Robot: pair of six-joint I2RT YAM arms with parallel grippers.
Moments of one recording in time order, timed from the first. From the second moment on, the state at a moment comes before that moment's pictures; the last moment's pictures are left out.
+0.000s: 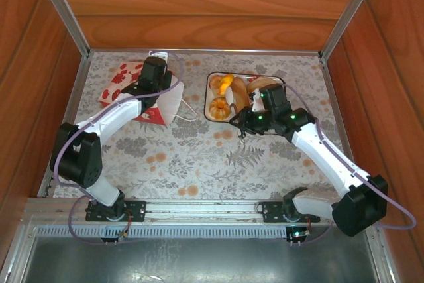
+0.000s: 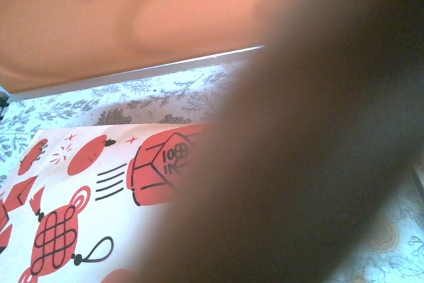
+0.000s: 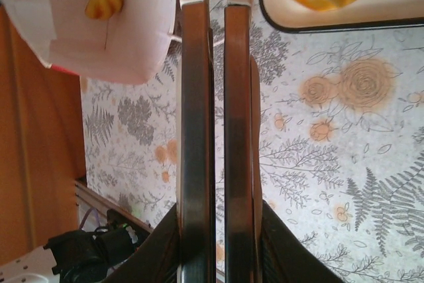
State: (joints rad) left arm -0.43 1.59 1.17 -0.12 -0.37 -0.08; right arm 0.49 1.20 1.00 -0.66 -0.47 0.70
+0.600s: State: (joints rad) left arm -0.43 1.51 1.13 -0.13 -0.31 -0.08; right arm 0.36 1.43 0.99 -0.44 -0.68 0.68
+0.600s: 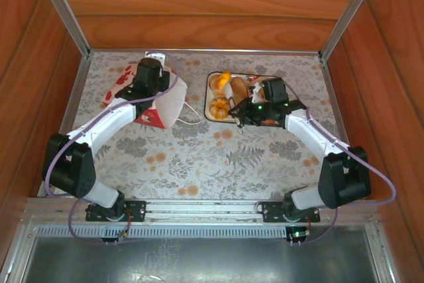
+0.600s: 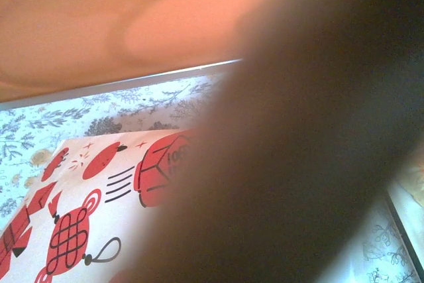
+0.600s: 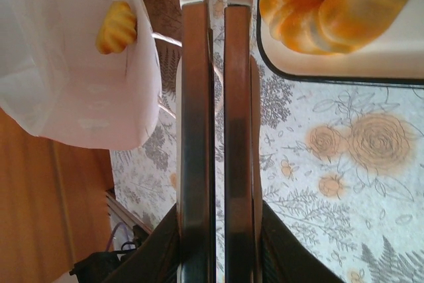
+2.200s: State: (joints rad) left arm -0.43 1.47 1.10 -0.13 -0.28 -0.08; right arm 0.24 1.31 0.84 -0.52 -0.64 0.69
